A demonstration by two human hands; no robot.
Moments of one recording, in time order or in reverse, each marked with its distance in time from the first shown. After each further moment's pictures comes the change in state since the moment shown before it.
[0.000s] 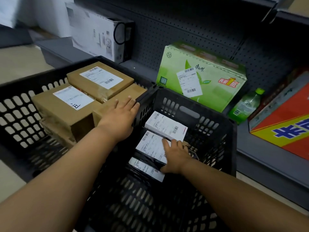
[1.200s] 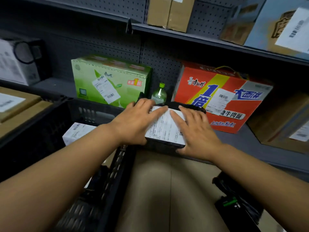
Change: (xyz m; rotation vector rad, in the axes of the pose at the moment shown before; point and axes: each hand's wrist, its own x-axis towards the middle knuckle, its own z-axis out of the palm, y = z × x) left_hand 0.012 0.301 -0.116 -0.036 0.378 0.697; right_hand -0.247 0.263 -0.060 -0.279 0.601 0.136
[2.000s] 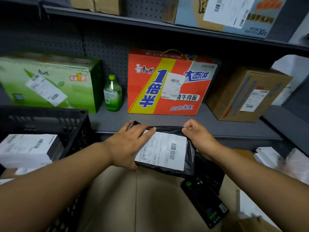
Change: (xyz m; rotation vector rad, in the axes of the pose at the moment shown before) left_hand 0.061 0.135 0.063 0.001 -0.210 0.296; right_hand -0.121 0.111 0.051 1.345 0.040 0.869
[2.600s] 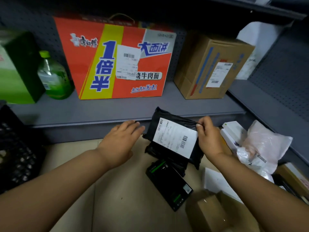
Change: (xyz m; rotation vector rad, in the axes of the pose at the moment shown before) left_hand 0.111 0.110 0.037 -0.138 0.109 -0.026; right_hand -0.020 0.141 -0.144 -0.474 0.424 -0.077
